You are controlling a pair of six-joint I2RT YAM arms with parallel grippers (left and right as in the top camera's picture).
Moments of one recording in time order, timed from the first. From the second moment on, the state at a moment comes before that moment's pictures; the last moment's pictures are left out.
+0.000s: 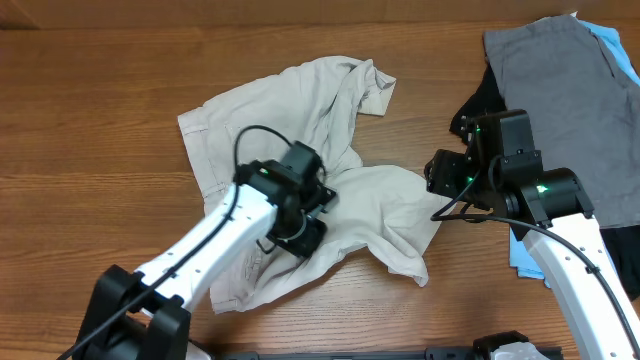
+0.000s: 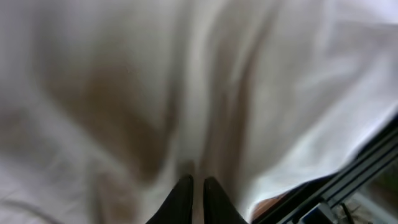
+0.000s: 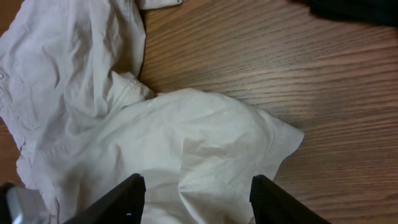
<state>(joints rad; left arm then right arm) -0.58 1.61 1.10 -1.01 0.30 0.01 0.20 1.26 1.14 -0.92 -0.12 0.44</state>
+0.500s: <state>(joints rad) -0.58 1.64 1.13 -0.91 0.23 -0.13 0.18 1.26 1.15 -0.76 -0.16 0.43</state>
